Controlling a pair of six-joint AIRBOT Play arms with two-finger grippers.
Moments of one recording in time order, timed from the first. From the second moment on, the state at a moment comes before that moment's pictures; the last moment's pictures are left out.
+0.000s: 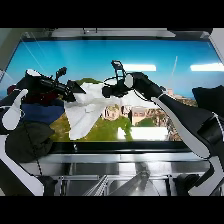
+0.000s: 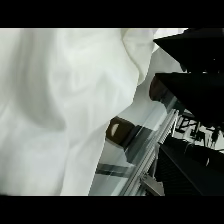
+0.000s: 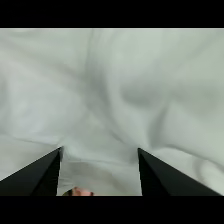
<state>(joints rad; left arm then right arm) 0.10 -2.03 1.62 0.56 -1.55 -1.15 0.55 -1.86 1.63 -1.20 0.81 1.65</state>
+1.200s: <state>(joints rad) 0.10 -2.03 1.62 0.56 -1.55 -1.12 0.62 -1.93 1.76 -1.39 0.92 1.49</state>
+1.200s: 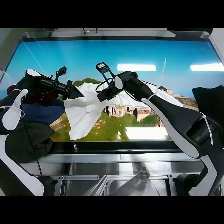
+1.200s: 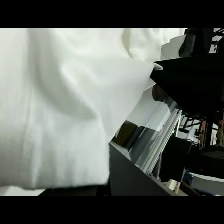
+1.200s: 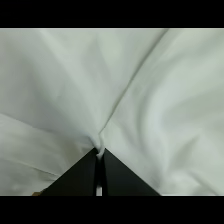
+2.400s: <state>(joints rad) 0.13 -2.03 1.62 0.63 -1.53 -1.12 0.47 -1.87 1.76 -1.32 1.00 1.49</state>
